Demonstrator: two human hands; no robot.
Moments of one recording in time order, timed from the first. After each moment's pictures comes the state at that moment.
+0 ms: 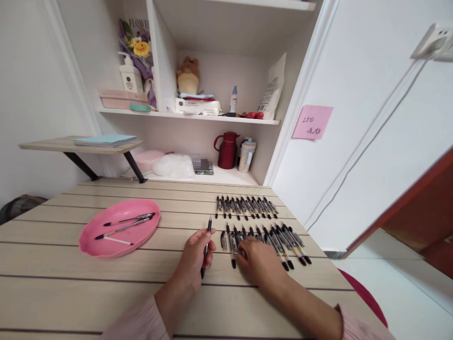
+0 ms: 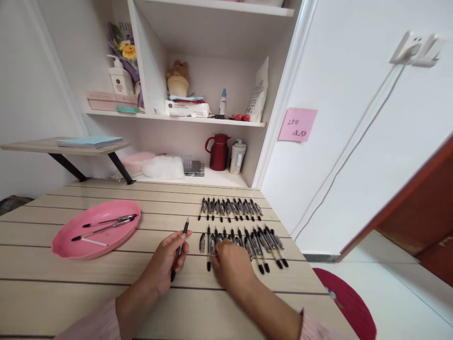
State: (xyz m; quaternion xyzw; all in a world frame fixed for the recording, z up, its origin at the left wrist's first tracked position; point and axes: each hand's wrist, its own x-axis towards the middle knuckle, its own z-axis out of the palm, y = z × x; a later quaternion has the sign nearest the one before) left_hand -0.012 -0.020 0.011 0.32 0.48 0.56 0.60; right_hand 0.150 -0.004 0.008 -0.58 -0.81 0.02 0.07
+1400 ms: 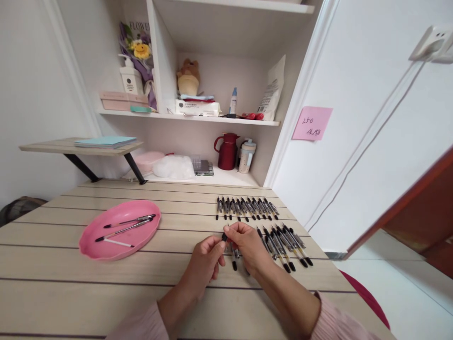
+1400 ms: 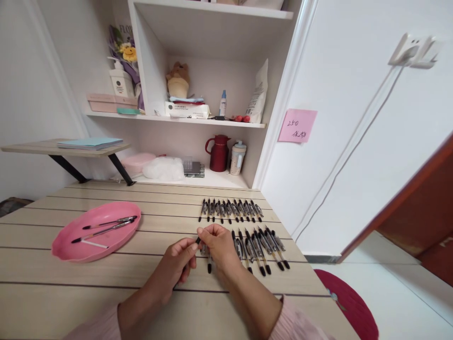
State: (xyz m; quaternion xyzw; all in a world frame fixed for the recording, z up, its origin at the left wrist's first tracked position) left_hand -0.008 -0.025 0.005 0.47 0.48 0.47 0.57; right_hand 0.114 0.019 0.012 -0.43 -0.49 0.56 0.51
